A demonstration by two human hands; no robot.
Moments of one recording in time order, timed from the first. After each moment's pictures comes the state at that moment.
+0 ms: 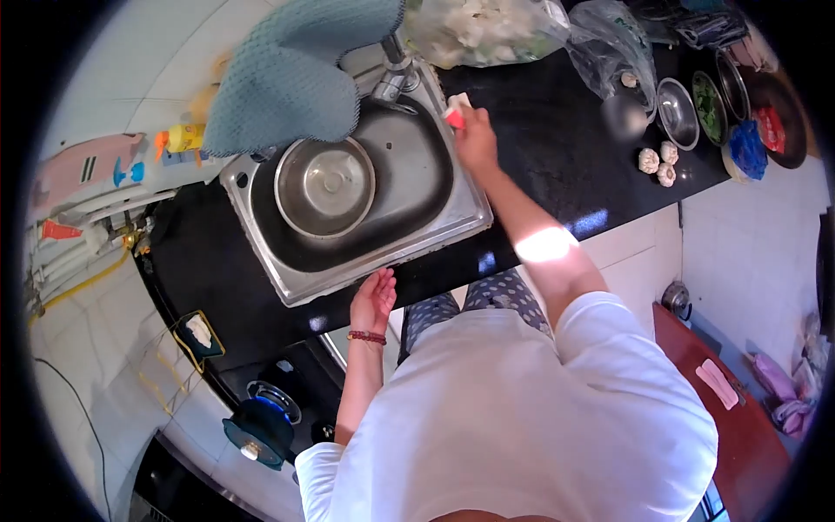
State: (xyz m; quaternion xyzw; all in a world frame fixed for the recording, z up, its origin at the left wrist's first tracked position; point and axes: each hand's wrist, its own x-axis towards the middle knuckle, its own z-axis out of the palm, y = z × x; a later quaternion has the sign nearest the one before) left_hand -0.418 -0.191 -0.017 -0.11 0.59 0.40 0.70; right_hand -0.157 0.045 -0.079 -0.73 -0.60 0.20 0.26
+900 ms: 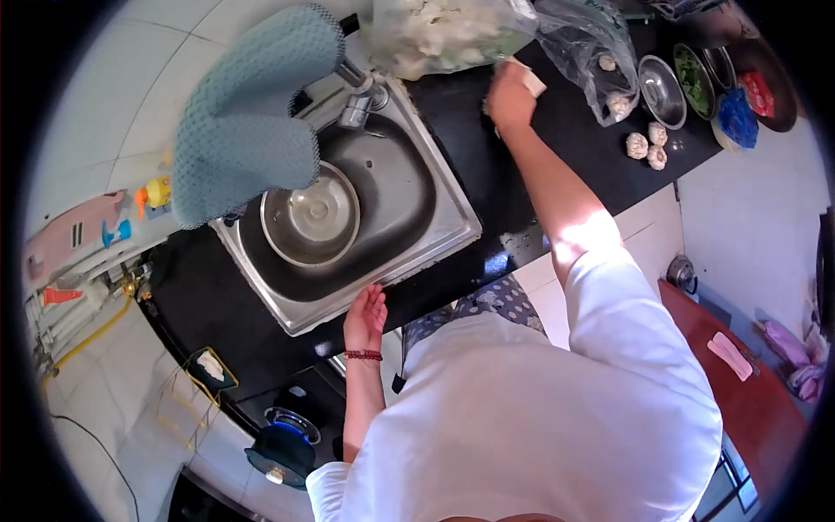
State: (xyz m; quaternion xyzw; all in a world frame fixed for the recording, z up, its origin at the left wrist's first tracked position) left_hand -0.423 -0.169 -0.015 -0.11 0.60 0.39 0.69; right_hand -0.046 0.125 -0.090 -0.83 -0.51 0.08 0.20
